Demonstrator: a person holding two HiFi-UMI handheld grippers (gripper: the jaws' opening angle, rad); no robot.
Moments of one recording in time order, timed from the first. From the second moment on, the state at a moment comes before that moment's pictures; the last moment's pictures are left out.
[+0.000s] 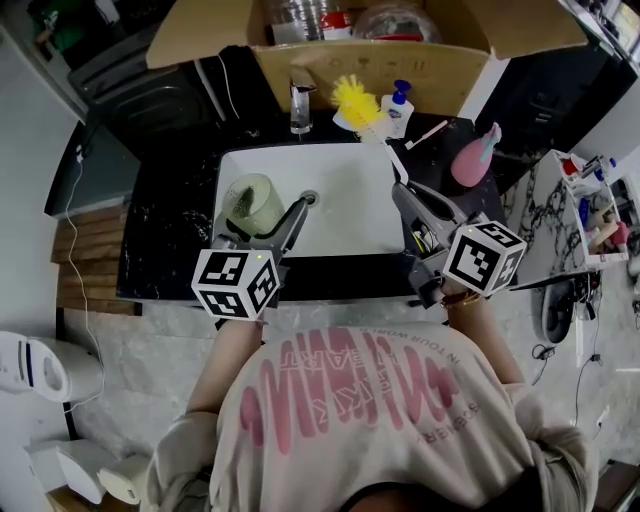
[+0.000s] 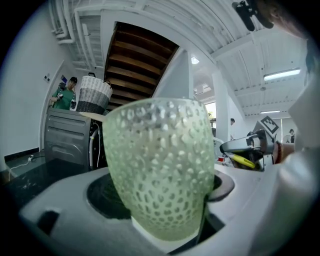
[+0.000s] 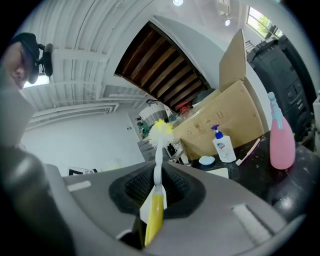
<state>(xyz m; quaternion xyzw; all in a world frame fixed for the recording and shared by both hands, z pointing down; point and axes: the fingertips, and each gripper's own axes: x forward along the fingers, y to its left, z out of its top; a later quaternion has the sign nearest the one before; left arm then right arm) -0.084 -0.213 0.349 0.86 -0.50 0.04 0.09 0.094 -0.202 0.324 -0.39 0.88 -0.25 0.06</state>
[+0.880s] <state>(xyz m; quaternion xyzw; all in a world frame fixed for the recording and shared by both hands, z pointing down) -0.097 -0.225 0.336 0.84 -0.51 0.16 -0.05 0.038 -0.161 0.302 -0.22 0.95 -0.23 0.00</state>
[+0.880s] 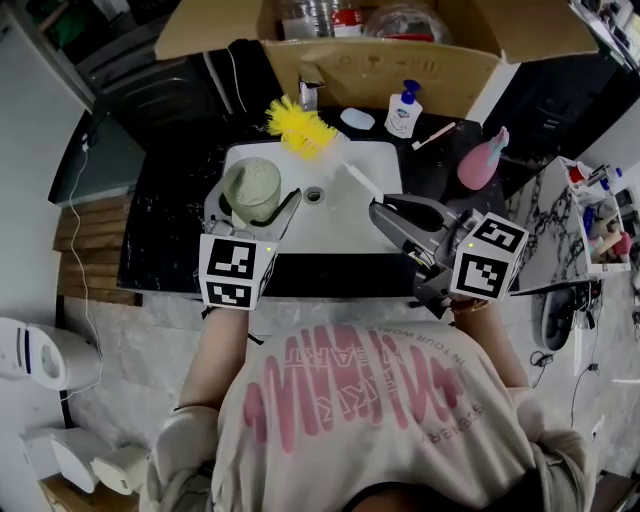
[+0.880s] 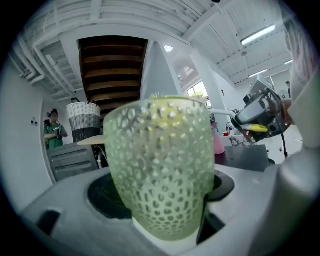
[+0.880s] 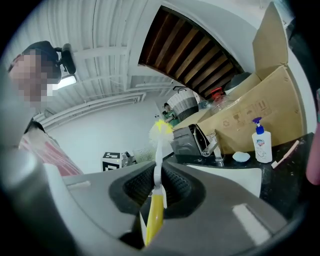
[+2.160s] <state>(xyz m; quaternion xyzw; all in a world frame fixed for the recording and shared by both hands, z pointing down) -0.138 -0.218 0.351 0.75 -0.45 0.42 -0.23 0.015 -0.116 0.316 -0.14 0.97 -0.14 -0.13</state>
